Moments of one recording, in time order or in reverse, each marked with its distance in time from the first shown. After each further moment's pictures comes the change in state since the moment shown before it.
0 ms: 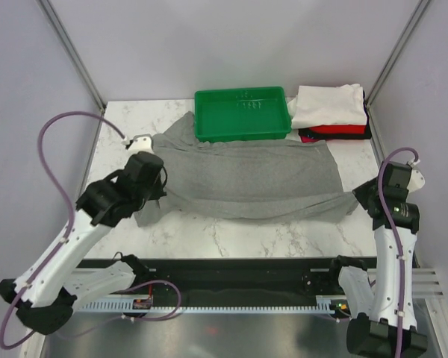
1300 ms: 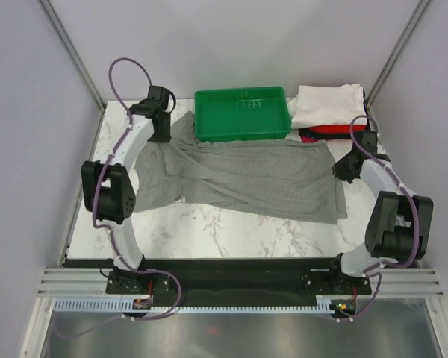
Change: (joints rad) left arm 0.526 0.984 0.483 0.314 0.272 0.516; right arm 0.077 0.759 0.076 0.447 -0.071 -0.015
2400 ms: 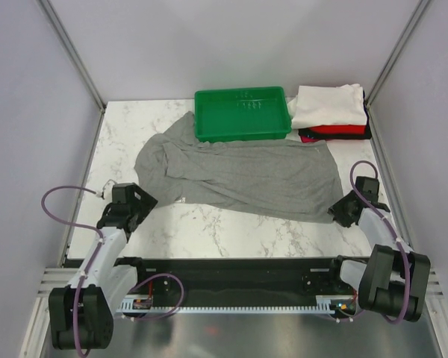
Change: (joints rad) left arm 0.203 -1.000 -1.318 0.431 0.148 -0.714; right arm -0.080 -0.409 -0.507 0.010 -0.092 -0.035
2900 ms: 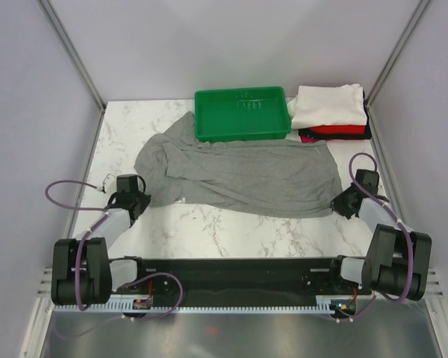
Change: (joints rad) left arm 0.023 0.283 0.007 0.303 -0.094 -0.088; right arm -0.002 0.148 0.050 0.135 -0.004 -0.014
